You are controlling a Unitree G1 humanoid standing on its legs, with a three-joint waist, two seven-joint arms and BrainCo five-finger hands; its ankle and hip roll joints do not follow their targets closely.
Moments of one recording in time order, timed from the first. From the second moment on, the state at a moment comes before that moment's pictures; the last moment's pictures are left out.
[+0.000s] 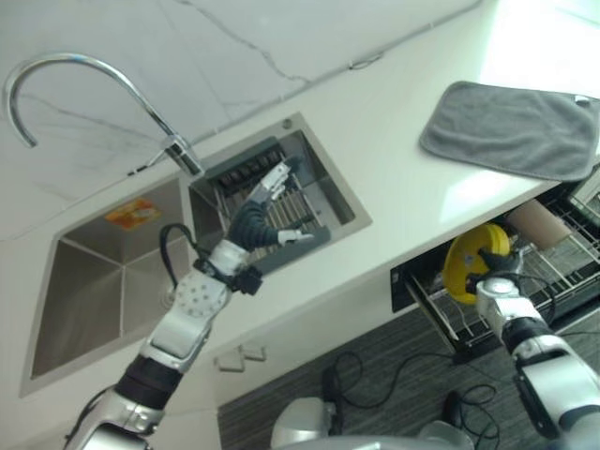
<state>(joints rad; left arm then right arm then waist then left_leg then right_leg) -0.21 0.59 -0.28 -0.14 -0.26 -0.33 -0.03 -0.58 -0.51 0.33 1.02 0.21 0.10 -0.54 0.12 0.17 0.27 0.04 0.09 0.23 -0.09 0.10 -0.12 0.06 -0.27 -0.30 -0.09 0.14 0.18</state>
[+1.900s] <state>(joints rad) -0.52 0.71 -0.37 -0.04 -0.26 -0.52 0.17 -0.83 -0.71 0.72 1.08 -0.61 0.16 -1.17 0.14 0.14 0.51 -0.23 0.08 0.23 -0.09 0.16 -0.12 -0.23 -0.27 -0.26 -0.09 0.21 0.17</state>
